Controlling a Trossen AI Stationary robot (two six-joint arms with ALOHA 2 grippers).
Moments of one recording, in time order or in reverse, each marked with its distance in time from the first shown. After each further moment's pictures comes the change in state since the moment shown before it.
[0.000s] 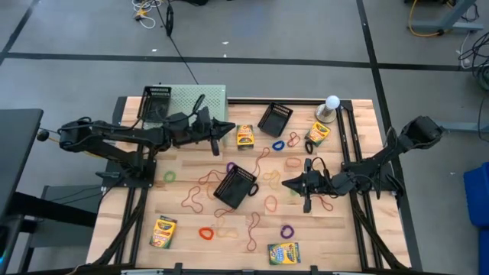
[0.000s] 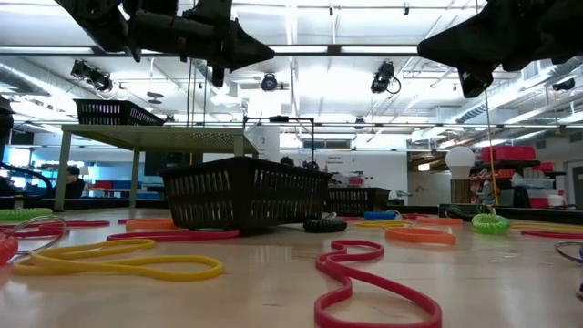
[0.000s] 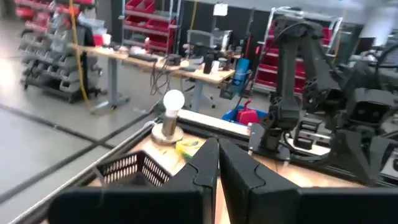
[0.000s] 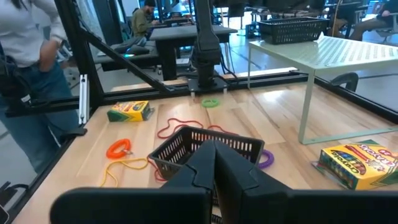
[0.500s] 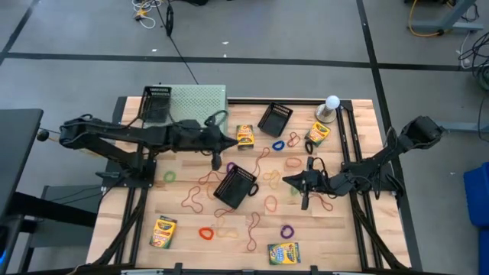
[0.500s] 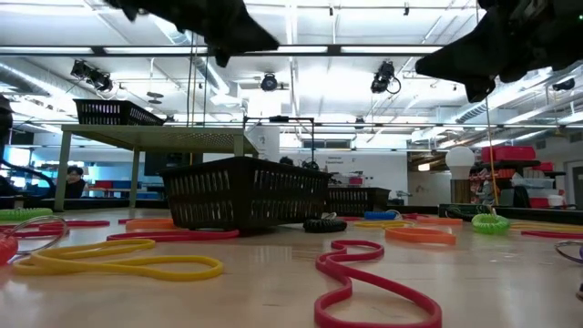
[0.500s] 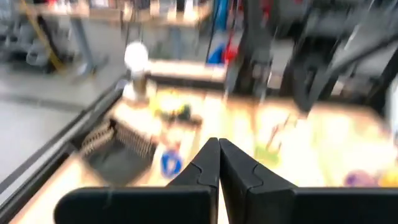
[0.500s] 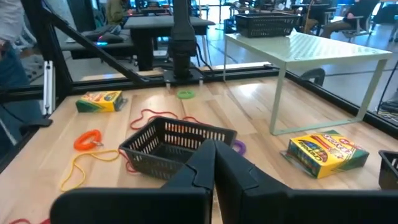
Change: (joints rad) left arm -0.155 0.008 0.239 -0.583 -0.078 0.095; right arm 0.000 0.000 0.000 -0.061 0.095 -0.009
